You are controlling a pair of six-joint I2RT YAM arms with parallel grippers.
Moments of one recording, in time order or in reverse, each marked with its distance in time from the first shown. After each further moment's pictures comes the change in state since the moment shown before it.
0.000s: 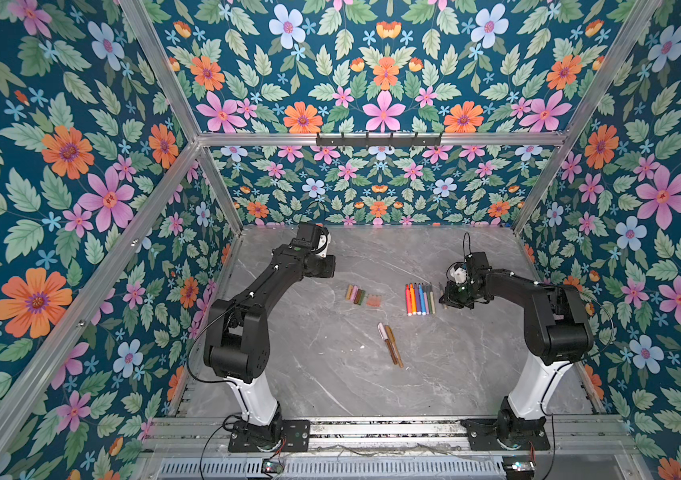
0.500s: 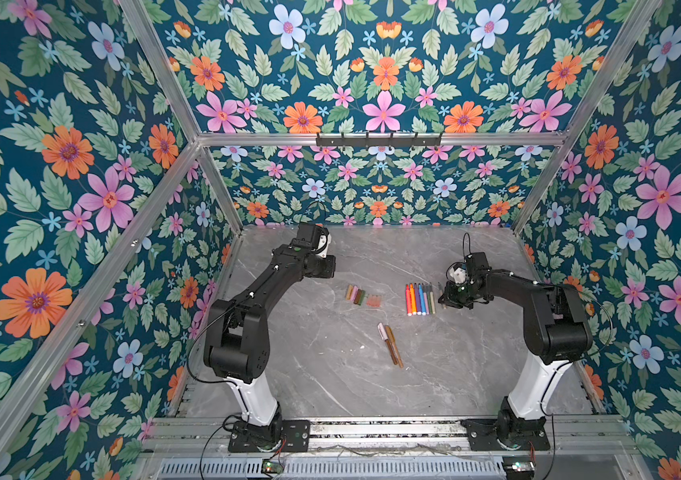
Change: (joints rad) left arm 0.000 0.000 0.000 -0.001 0.005 0.000; right arm 0.000 -0.007 -0.017 0.008 -0.013 0.000
